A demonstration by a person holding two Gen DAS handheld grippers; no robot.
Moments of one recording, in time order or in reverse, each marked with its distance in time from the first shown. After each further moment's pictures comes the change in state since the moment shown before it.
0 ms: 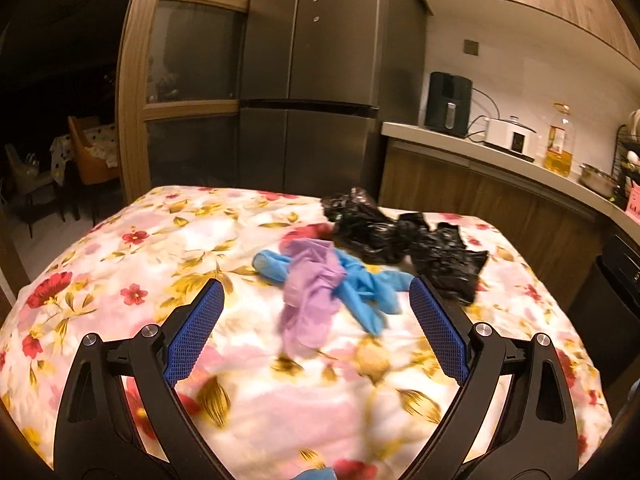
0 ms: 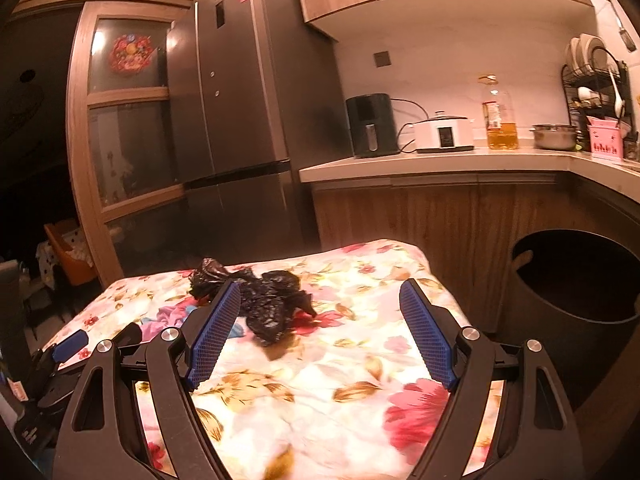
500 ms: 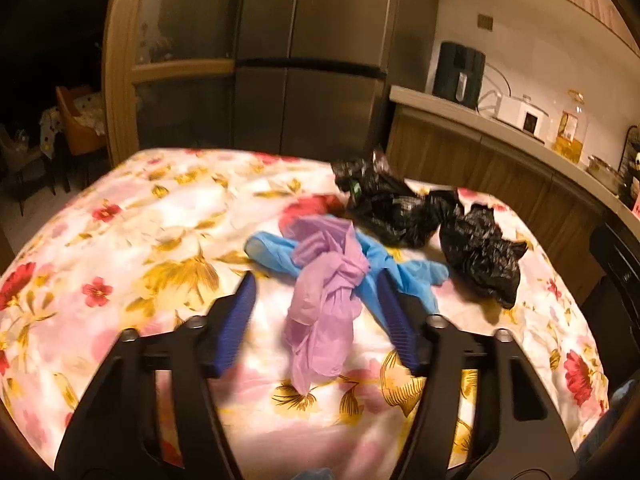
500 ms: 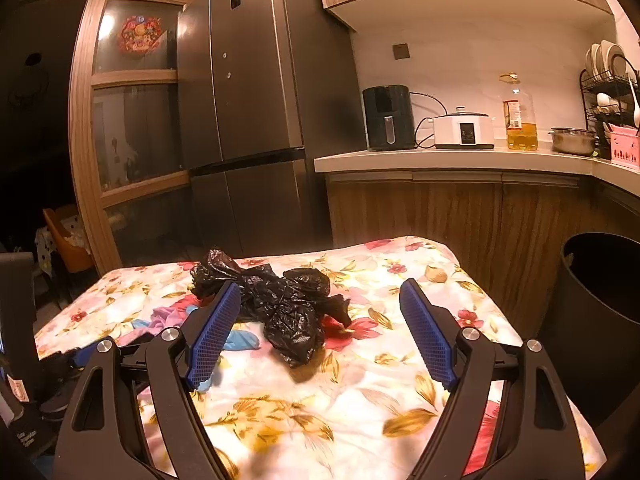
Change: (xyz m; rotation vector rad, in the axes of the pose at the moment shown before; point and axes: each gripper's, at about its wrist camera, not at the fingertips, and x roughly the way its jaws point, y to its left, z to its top) left arm 0.060 0.010 0.001 -0.026 0.156 -0.031; right arm 0.055 0.031 -0.011 -0.039 0.022 0.007
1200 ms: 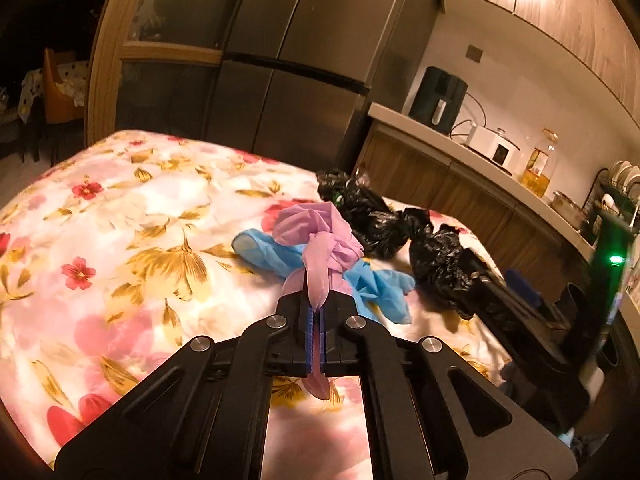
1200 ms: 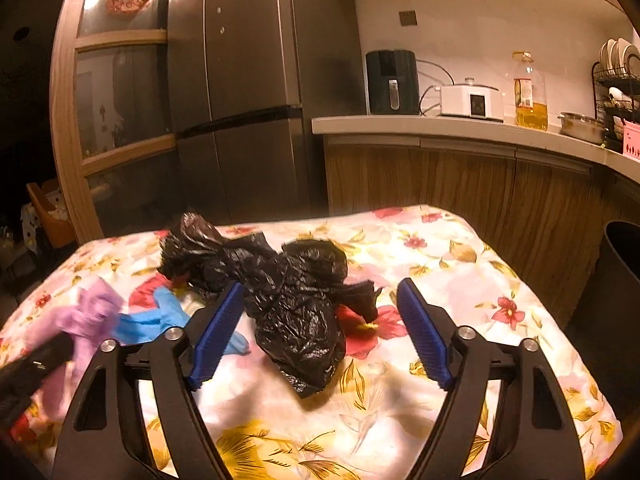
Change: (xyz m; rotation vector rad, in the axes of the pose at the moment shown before) left arm -0.022 0.023 -0.005 -0.107 -0.051 -0.165; right arm 0.074 0.016 -0.017 -0.026 0.138 -0.047
